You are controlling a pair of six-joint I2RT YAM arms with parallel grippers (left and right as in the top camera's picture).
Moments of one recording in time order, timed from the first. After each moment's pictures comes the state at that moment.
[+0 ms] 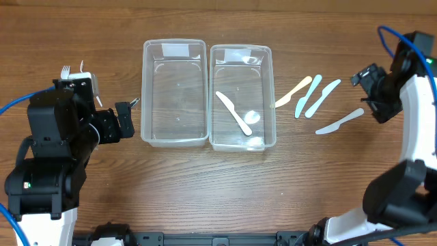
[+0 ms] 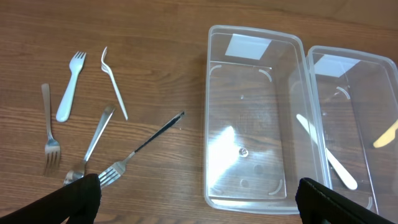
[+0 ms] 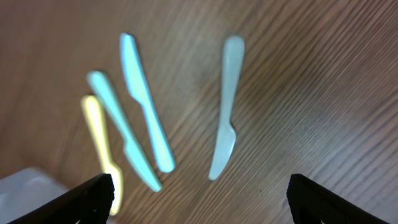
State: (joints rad) left arm 0.04 0.95 1.19 -0.97 0.06 -0.15; right arm -0.32 1.78 1.59 -1.15 -0.02 0.67
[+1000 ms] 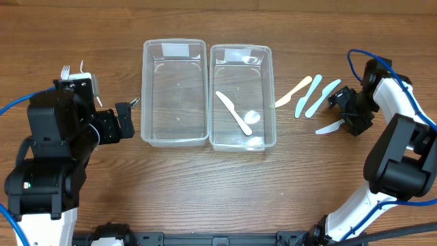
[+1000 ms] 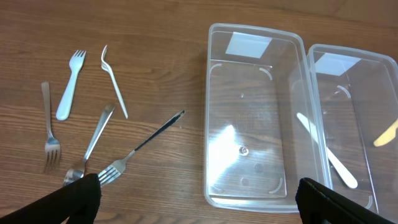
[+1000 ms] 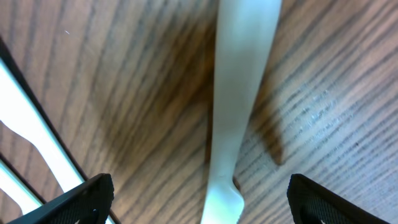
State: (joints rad) left arm 0.04 0.95 1.19 -0.98 0.06 -0.15; right arm -0.32 2.02 1.41 -0.90 -0.04 0.67
